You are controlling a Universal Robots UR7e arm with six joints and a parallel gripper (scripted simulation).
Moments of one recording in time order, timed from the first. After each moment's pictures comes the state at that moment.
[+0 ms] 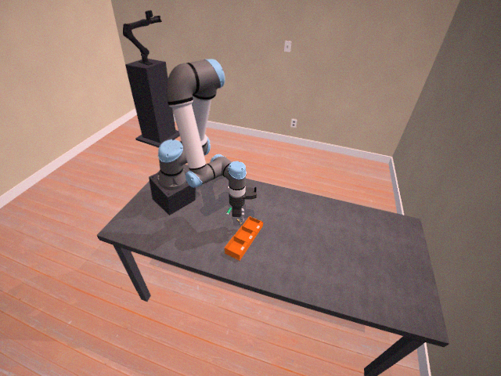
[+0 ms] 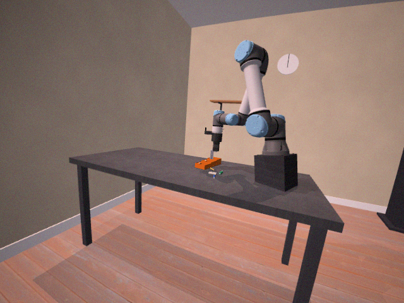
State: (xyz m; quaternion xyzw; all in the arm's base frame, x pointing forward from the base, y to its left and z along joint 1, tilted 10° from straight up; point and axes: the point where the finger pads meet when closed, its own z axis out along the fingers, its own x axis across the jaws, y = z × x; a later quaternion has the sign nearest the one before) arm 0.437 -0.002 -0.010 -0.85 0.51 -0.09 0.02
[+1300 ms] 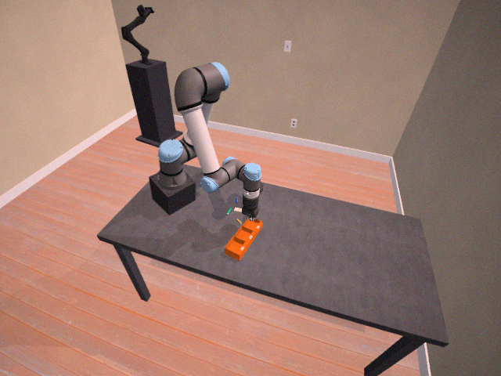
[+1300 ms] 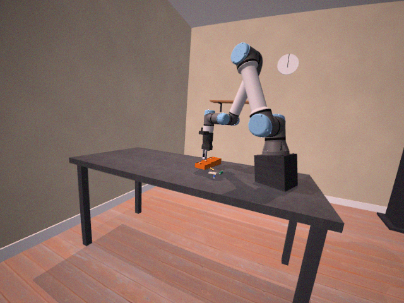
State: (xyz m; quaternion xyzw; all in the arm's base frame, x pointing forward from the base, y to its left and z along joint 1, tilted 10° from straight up) arm 0.476 0.034 -0.006 -1.00 0.02 -0.09 -0.03
